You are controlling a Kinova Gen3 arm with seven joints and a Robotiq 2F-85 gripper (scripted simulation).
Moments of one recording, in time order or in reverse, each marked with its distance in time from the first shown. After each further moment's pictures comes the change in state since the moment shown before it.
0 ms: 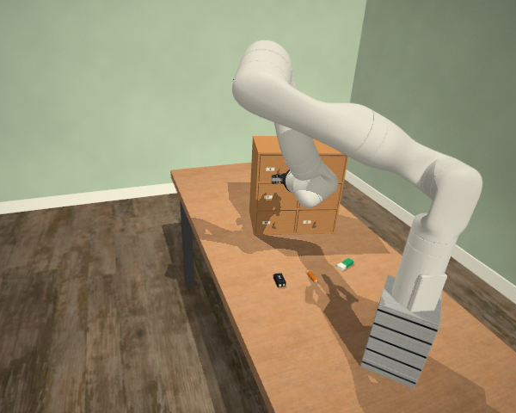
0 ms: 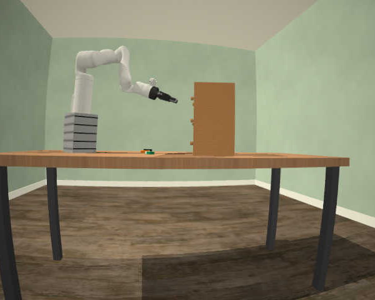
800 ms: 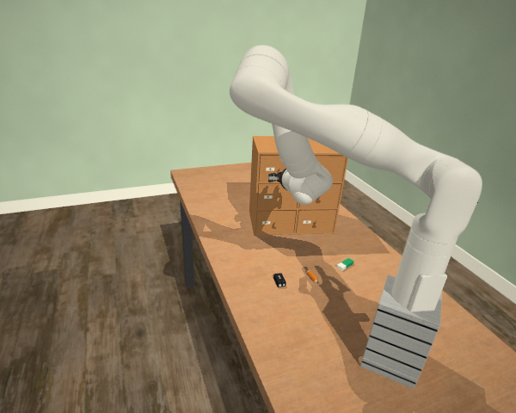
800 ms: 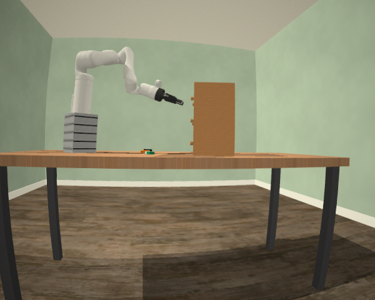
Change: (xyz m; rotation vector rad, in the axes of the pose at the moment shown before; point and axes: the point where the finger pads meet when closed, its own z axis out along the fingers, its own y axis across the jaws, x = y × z) arm 0.002 -0.005 0.035 0.010 -0.001 -0.003
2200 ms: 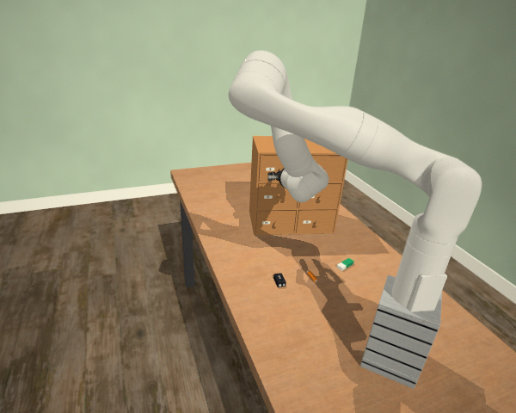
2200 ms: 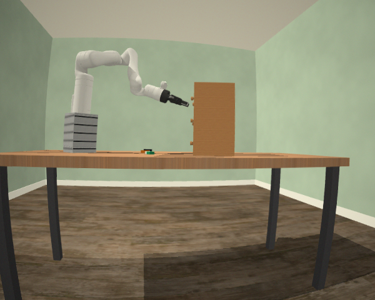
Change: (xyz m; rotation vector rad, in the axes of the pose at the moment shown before) arm 0.002 0.005 0.033 -0.010 0.001 0.002
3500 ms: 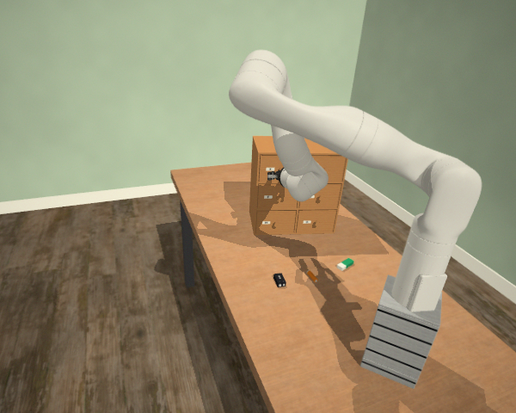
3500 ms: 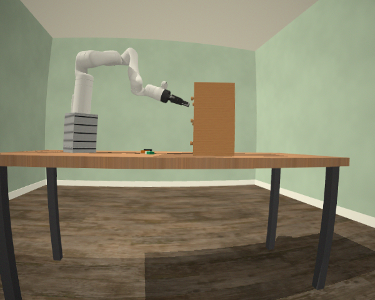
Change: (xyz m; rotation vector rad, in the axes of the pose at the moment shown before) arm 0.002 -0.001 0.003 0.002 -0.001 -0.002
